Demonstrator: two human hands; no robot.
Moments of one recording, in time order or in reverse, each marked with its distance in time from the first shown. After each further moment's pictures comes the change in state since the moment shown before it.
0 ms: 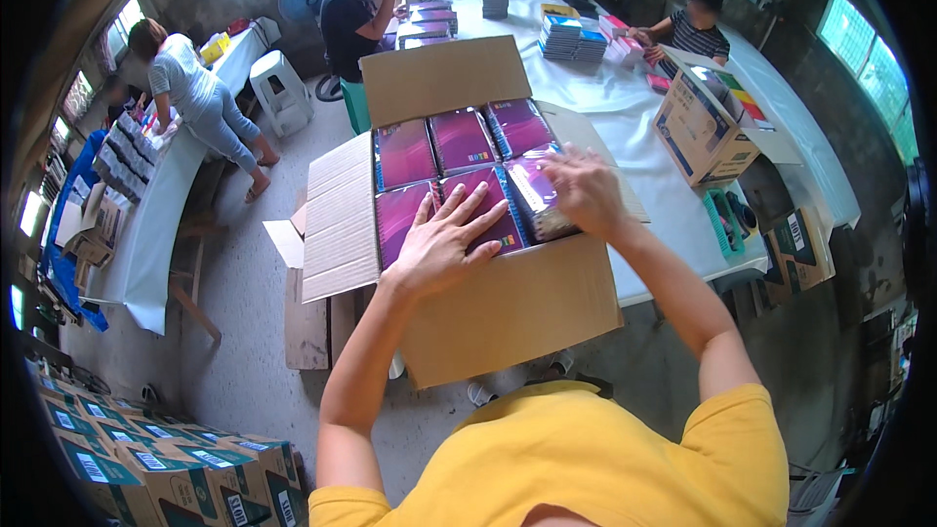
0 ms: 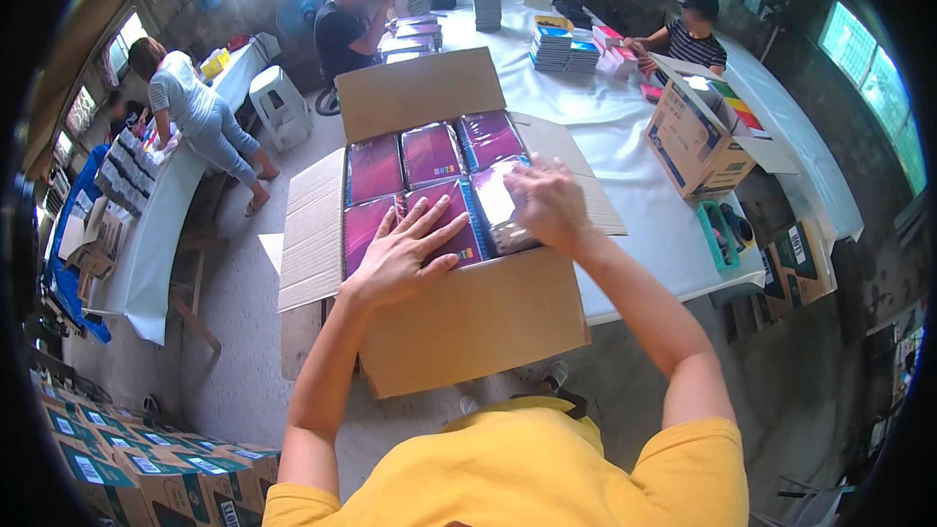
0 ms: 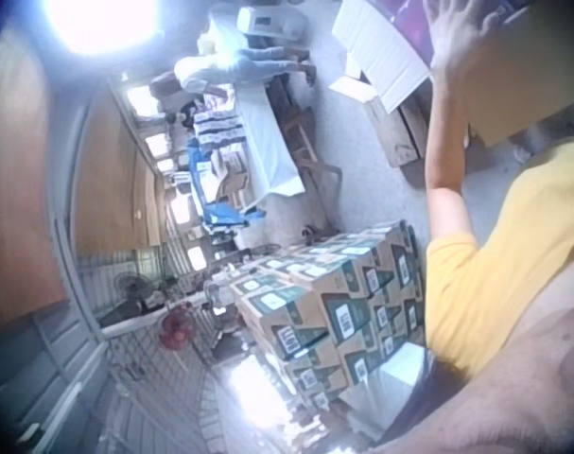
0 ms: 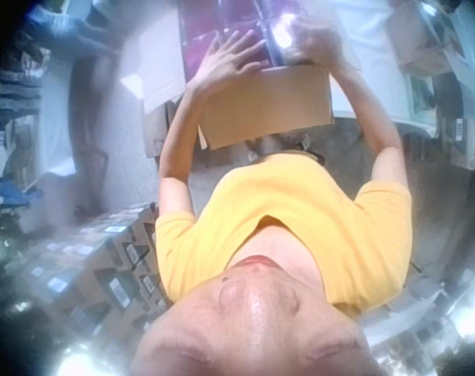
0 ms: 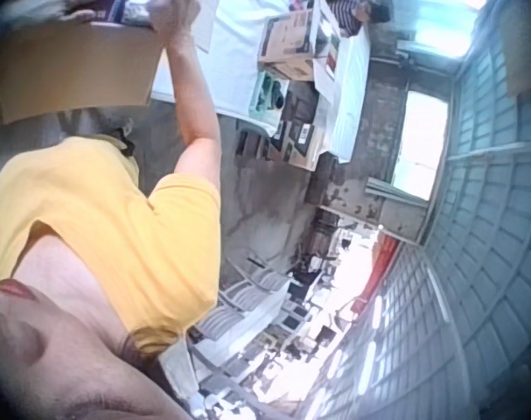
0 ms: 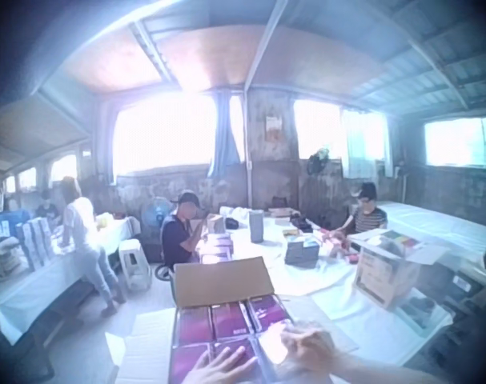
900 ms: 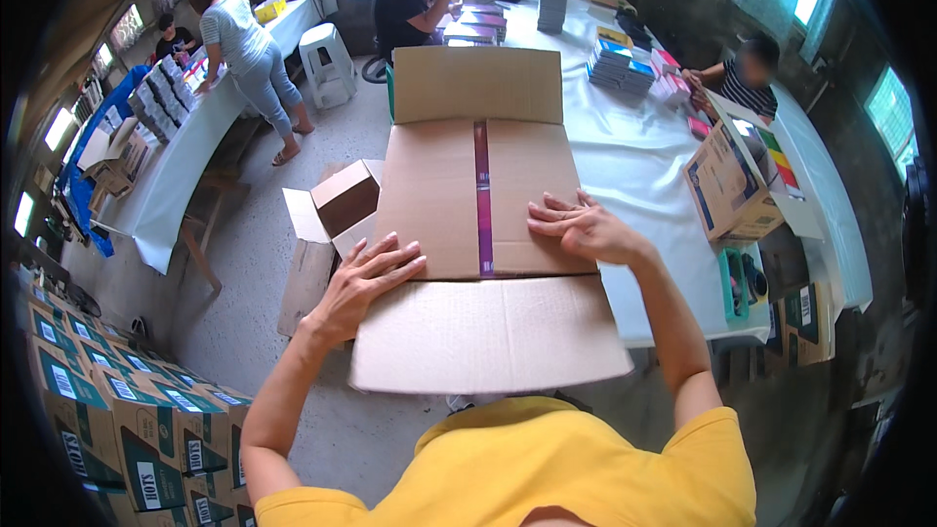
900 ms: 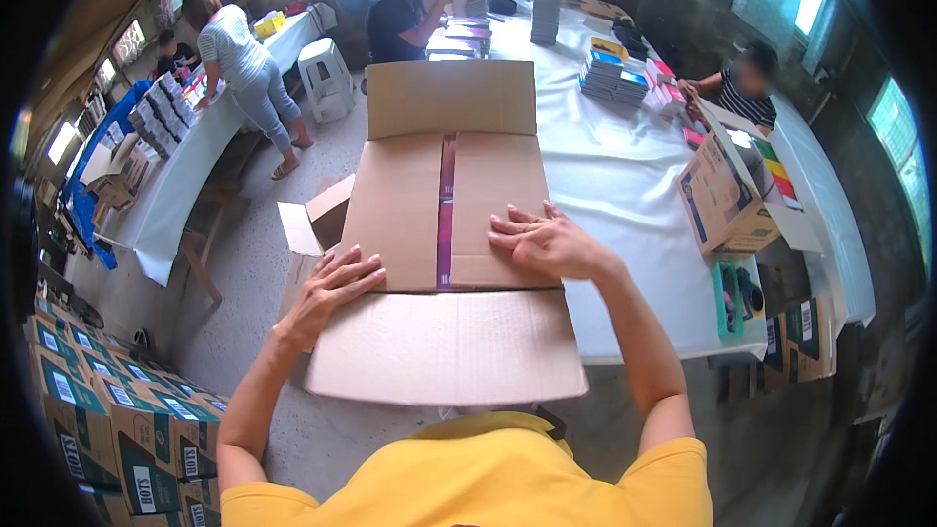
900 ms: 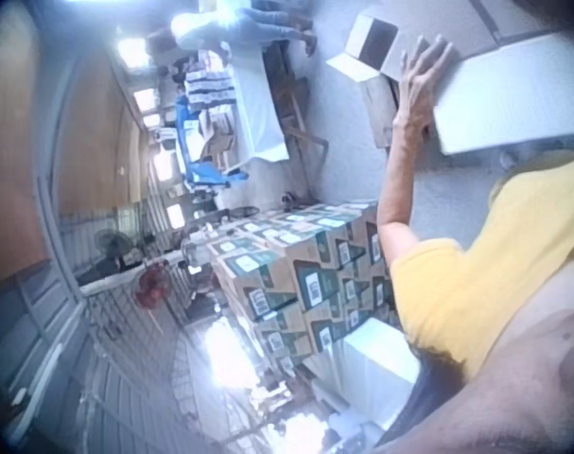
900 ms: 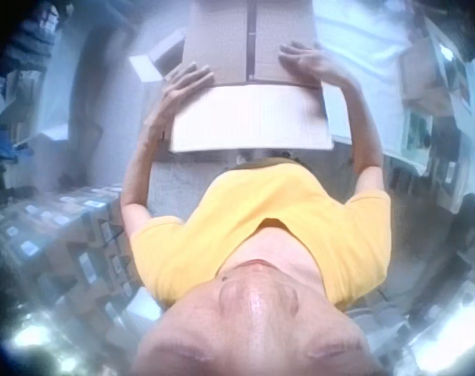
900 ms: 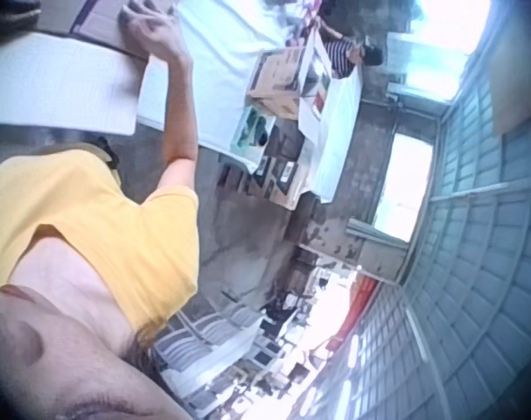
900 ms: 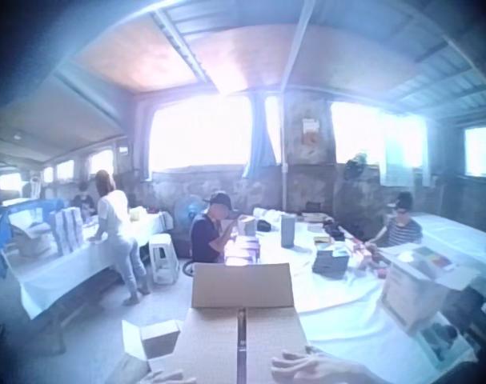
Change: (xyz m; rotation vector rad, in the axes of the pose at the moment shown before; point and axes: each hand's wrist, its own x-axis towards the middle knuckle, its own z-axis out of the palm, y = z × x) left_hand -0.104 -0.033 0.004 -0.087 0.165 -0.061; right_hand 0.018 0.036 -0.006 0.613 -0.621 -0.299
